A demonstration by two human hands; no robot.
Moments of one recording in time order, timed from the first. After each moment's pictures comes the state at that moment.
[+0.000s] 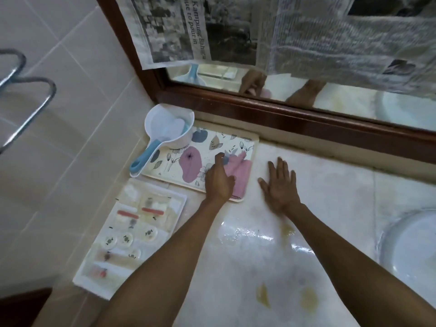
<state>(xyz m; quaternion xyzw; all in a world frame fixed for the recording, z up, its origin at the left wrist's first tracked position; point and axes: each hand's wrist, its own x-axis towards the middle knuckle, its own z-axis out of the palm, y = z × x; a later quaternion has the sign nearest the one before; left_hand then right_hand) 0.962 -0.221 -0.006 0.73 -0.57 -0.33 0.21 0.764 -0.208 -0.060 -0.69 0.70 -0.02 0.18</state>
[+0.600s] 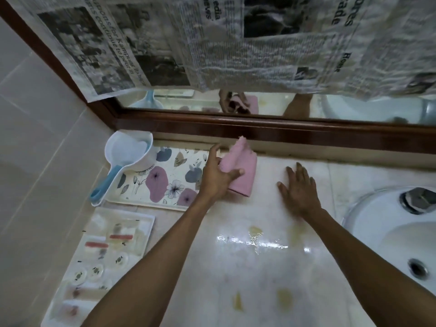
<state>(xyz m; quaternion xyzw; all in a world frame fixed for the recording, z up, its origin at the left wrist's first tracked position) 0.871 -0.239 0.035 0.58 -0.57 -0.46 0.36 0.619 -0.177 -0.040 -0.61 0.77 -0.04 0.17</state>
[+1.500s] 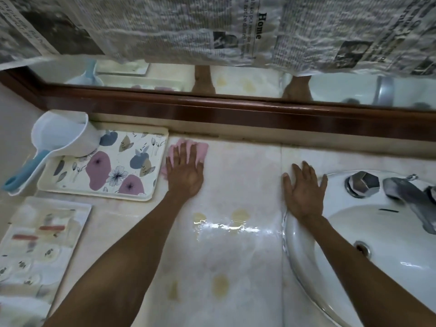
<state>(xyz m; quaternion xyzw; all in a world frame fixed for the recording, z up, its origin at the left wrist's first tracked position) 0.803 -0.227 -0.066 0.66 -0.75 -0.11 0.03 0.489 -0.109 -0.056 -0.54 0.83 -0.09 0.09</state>
